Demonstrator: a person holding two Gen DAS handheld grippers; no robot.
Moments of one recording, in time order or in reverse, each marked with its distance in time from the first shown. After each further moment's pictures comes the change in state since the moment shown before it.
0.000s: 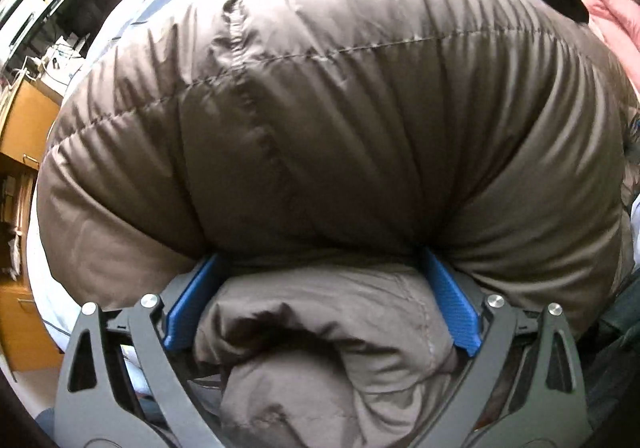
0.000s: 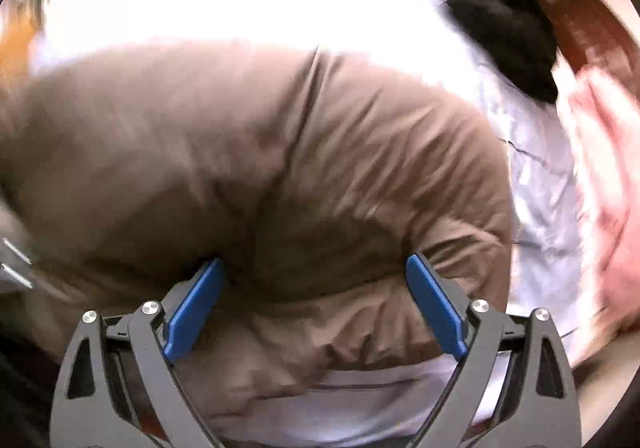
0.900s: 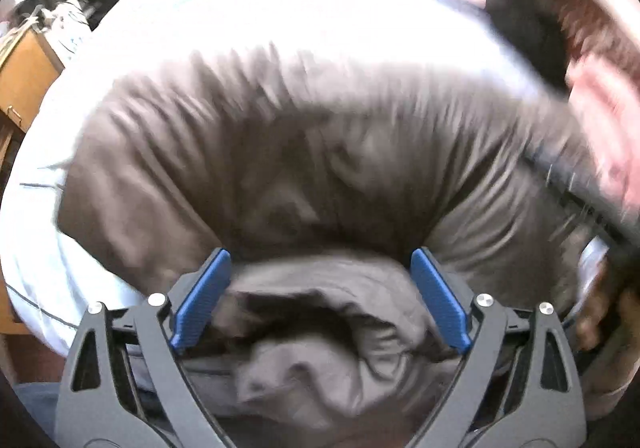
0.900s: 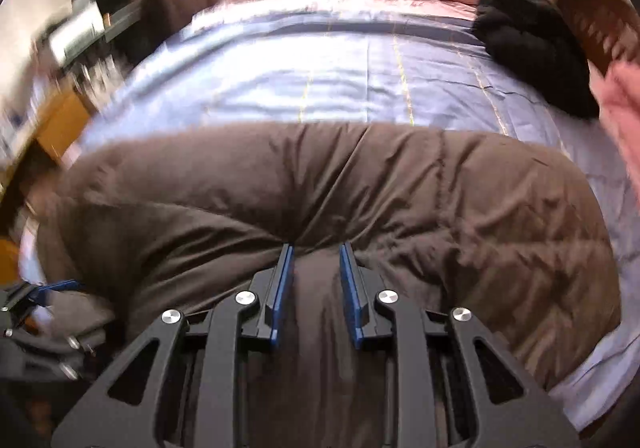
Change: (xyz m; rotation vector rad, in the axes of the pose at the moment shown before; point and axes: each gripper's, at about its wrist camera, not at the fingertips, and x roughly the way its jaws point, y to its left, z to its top) left arm -0.035 0.080 0.006 -0.197 -0.165 -0.162; right arm 0.022 0.055 0.011 0.020 -0.182 0.141
